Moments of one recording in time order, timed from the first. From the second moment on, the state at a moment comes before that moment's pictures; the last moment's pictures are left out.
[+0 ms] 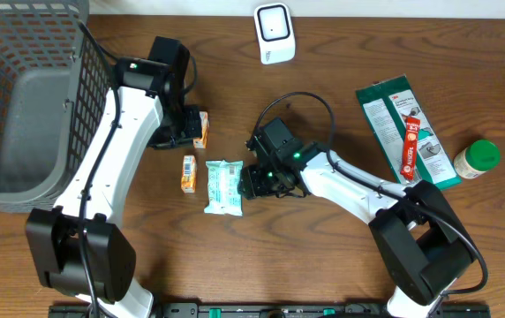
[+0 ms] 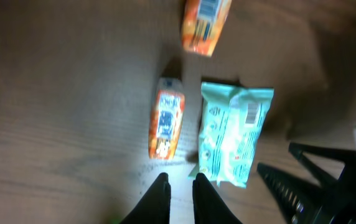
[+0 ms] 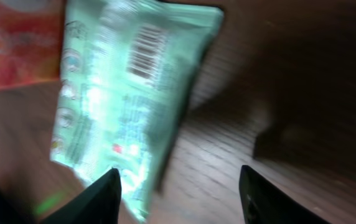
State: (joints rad) left arm -0.21 1.76 1.61 -1.32 0.05 -0.35; right arm 0.68 1.87 1.13 -0.46 -0.38 0.49
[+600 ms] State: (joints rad) left arm -0.12 1.69 1.63 -1.29 0.05 -0.38; right arm 1.00 1.88 1.23 -0.36 -0.15 0.48
